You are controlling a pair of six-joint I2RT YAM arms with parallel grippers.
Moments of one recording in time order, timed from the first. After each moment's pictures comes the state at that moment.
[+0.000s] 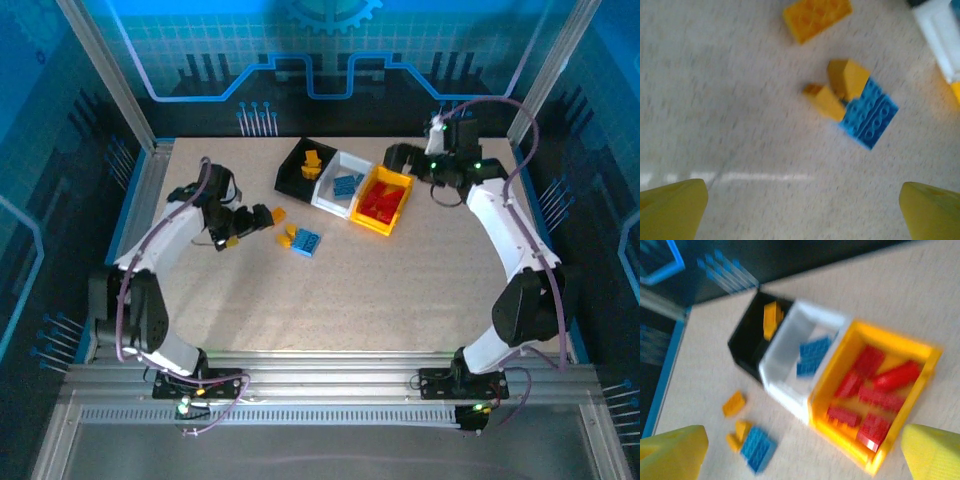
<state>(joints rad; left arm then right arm) -0.11 1.61 1.26 -0.84 0.29 -0.51 0.16 1.57 1.47 -0.65 -0.34 0.41</state>
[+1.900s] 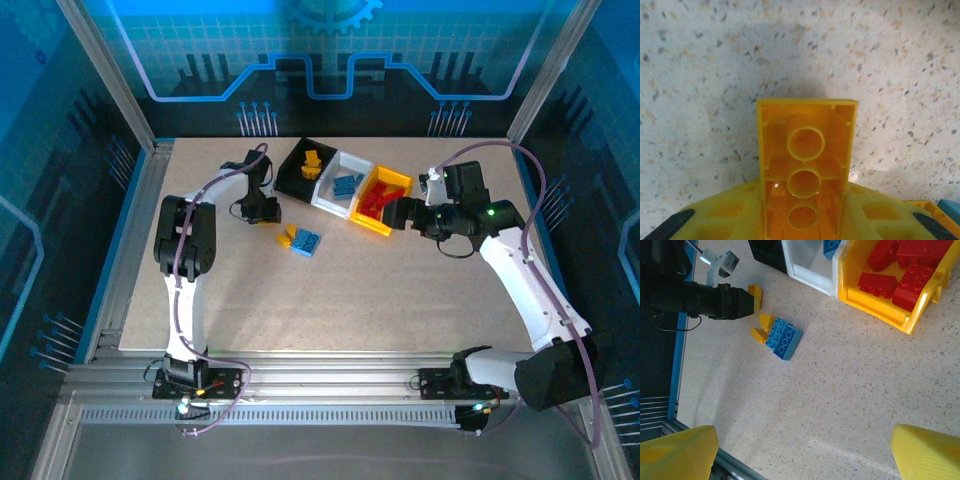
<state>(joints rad) -0.17 2.18 1.67 -0.85 0.15 -0.23 0.23 1.24 1.22 -0.86 -0.44 0.44</state>
